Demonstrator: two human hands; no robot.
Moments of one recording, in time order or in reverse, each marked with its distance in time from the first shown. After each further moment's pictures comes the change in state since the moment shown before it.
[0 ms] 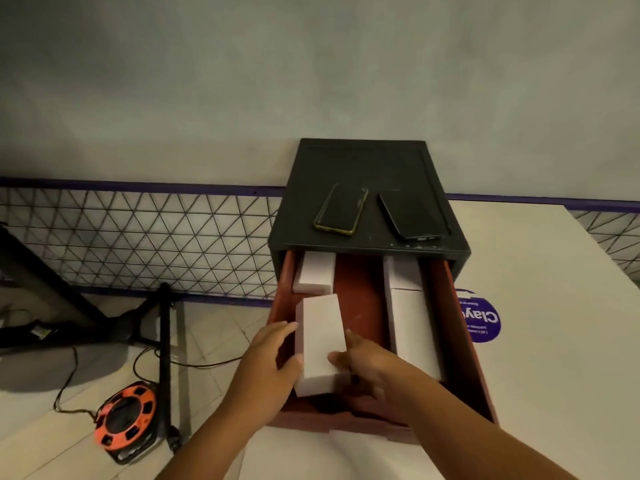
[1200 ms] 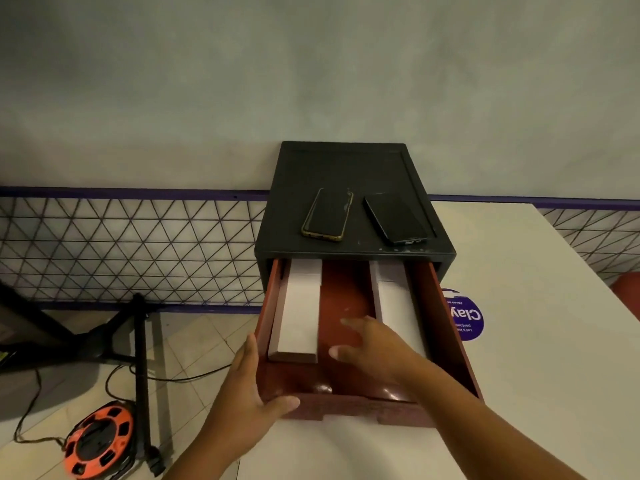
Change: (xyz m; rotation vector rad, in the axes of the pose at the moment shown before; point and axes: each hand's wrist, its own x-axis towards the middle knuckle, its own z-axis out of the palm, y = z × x) left_hand 0.007 -0.041 -0.003 0.013 -0.076 -0.021; right_hand -0.027 -0.027 -0.022 -0.795 0.236 -0.308
